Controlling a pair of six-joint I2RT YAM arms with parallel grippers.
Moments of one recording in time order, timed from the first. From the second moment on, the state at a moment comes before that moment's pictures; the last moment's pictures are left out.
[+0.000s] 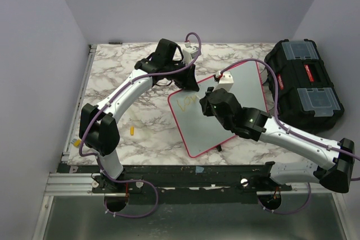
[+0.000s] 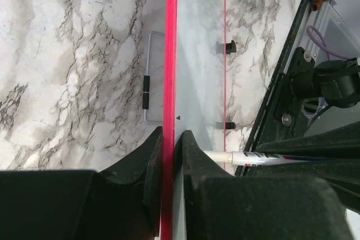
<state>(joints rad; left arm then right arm) -0.54 1.74 1.61 -0.57 0.72 -0.04 1.01 1.20 1.07 -0.38 0.61 0.59</state>
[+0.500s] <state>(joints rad) -0.54 1.74 1.61 -0.58 0.72 -0.04 0.99 1.20 1.07 -0.40 0.64 0.59</state>
